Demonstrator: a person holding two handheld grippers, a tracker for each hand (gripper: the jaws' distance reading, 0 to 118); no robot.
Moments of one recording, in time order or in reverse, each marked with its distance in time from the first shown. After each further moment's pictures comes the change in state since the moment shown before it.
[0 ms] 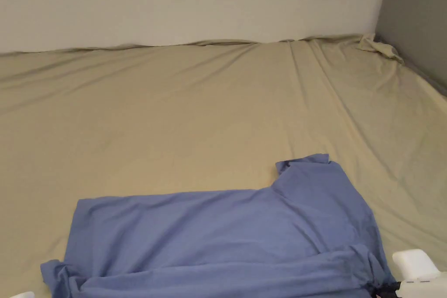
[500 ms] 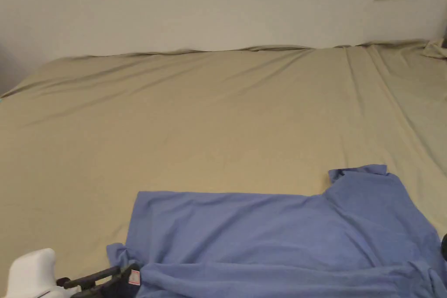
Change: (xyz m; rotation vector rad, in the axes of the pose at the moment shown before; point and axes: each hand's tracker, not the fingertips) left arm 0.061 -0.018 0.118 0.350 0.001 -0.034; right arm -0.047 0.007 0.164 0.654 0.149 -0.165
